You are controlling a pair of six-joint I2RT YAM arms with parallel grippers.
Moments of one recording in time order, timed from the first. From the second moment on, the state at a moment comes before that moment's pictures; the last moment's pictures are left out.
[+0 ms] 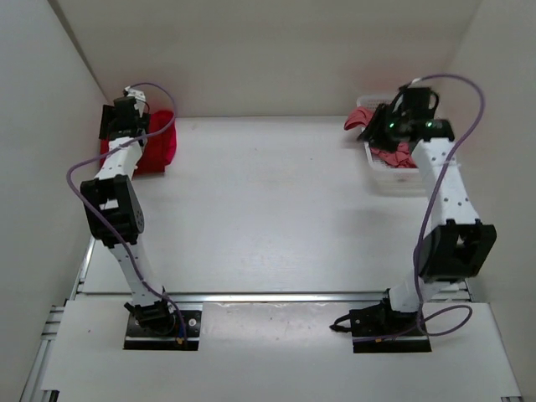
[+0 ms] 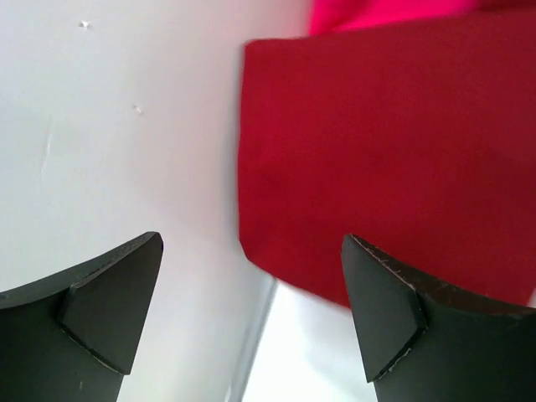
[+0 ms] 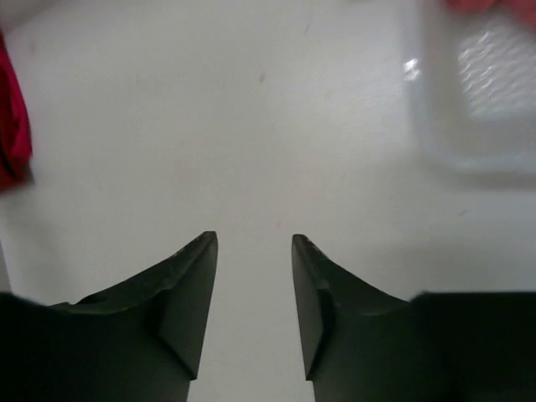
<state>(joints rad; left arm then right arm) 0.17 2.06 1.72 -0.15 -0.46 0.44 0.05 1.55 1.56 -0.83 -0.29 0.44</state>
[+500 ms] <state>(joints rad) -0.10 1.71 1.33 -0.51 0.00 0.25 -0.26 2.42 2.51 -1.06 -0.02 0.34</state>
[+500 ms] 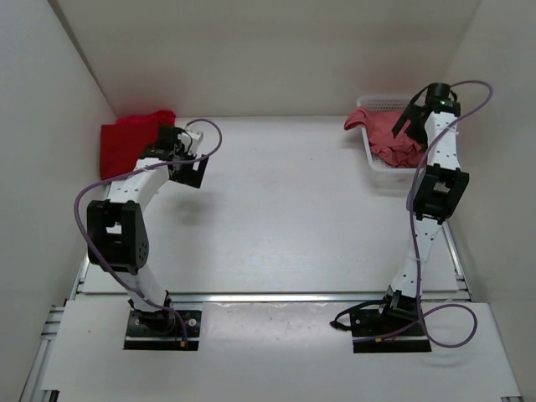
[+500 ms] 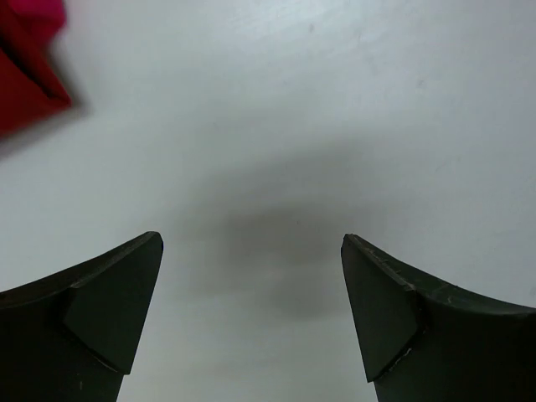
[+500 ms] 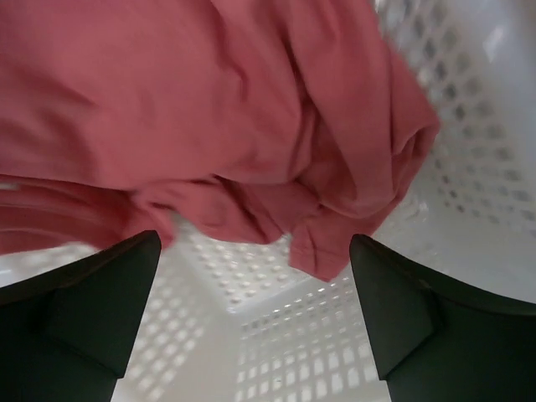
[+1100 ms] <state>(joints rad) -0.07 1.74 1.29 -0.61 -0.01 0.24 -0.26 2.70 2.69 -1.19 -0.01 0.29</state>
